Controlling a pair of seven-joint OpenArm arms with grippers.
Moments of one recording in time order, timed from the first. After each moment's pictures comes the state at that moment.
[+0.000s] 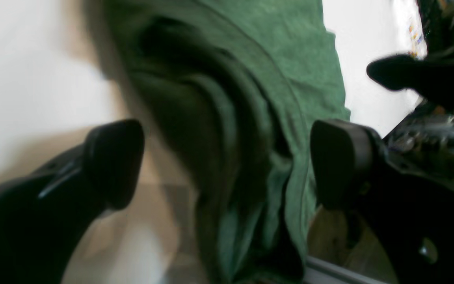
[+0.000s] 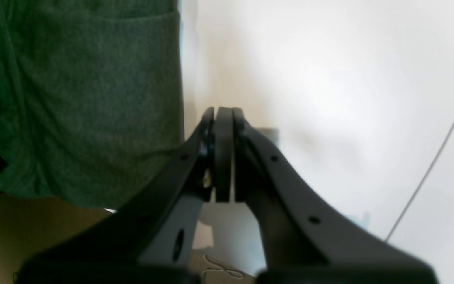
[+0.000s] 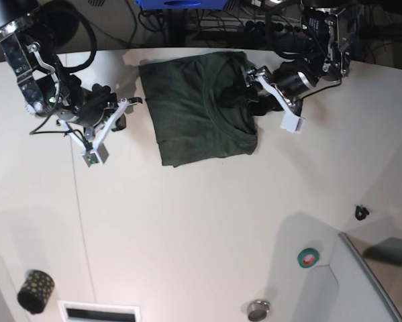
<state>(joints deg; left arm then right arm) 13.0 -5.2 -16.4 70.4 -37.4 -43.7 44.2 -7.9 22.1 -21.0 93.4 33.2 -2.1 -46.0</state>
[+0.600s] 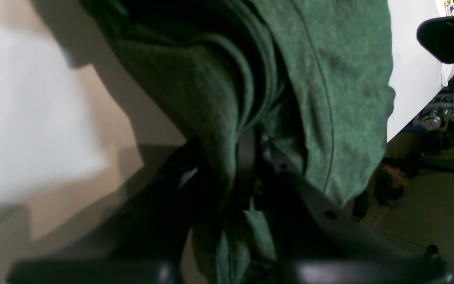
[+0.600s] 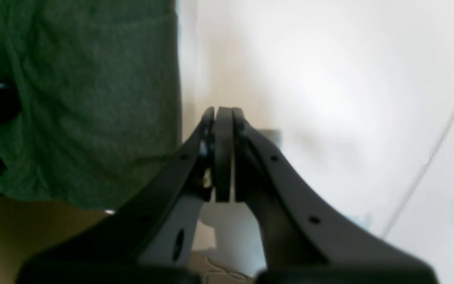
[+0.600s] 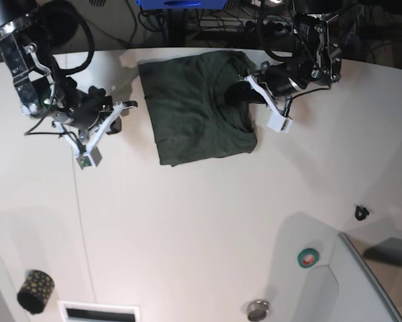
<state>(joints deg) 10.6 -4.2 -15.8 68.4 -32.7 -42.1 47.8 -8.4 22.0 -17.5 93.4 33.4 -1.7 -45.9</state>
